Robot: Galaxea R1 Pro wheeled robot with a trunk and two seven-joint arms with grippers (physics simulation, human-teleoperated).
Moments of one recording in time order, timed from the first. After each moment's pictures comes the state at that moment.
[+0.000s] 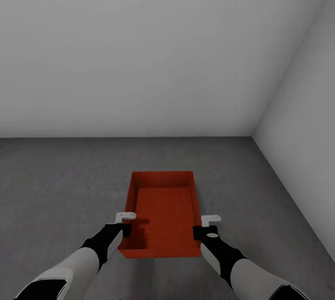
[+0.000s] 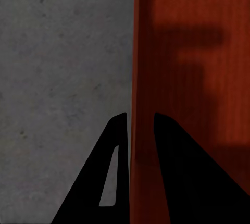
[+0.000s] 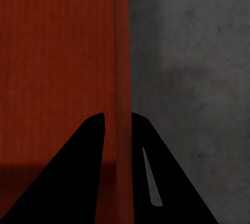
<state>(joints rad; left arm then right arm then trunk) -0.75 -0.08 0.03 -0.27 -0.02 0.28 0.17 -0.69 0.09 0.52 -0.30 -0.45 0.06 -0.29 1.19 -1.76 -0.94</state>
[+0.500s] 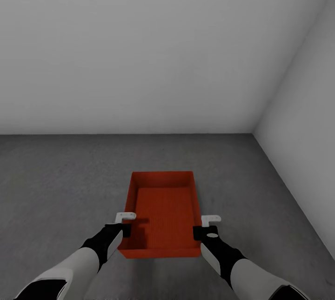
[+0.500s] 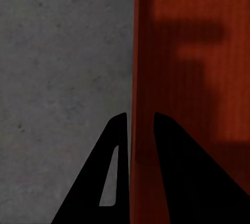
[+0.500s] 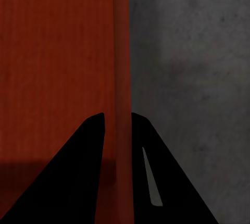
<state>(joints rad) -0.75 -0.08 0.03 -0.27 -0.02 0.28 0.17 -0.69 0.10 0.52 -0.30 -0.45 0.06 -0.29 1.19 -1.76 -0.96</state>
